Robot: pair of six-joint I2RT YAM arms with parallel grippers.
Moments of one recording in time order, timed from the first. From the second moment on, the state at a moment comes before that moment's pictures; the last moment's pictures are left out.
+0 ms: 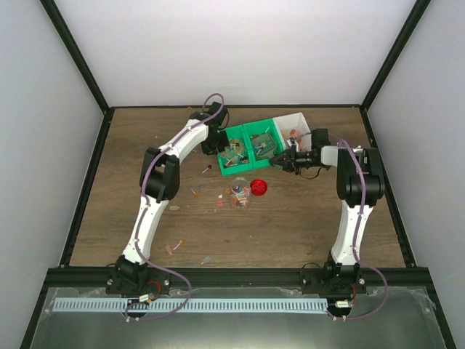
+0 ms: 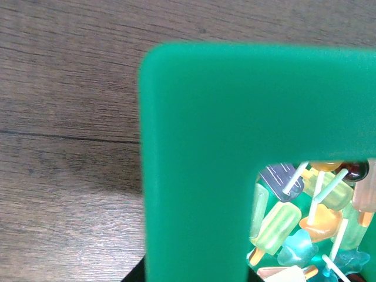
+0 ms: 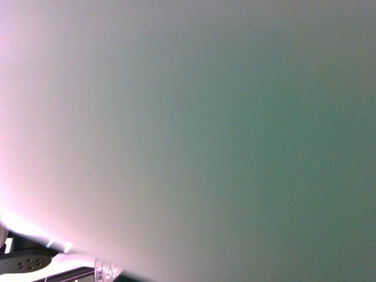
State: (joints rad) left arm -0.43 2.51 2.25 -1.00 0.06 -0.68; right arm 0.03 2.10 1.26 -0.29 -1.21 0.46
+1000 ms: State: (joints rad) left arm -0.42 2.50 2.24 -0.98 0.08 -0.71; right arm -0.01 1.99 1.18 -0.34 -1.35 0.44
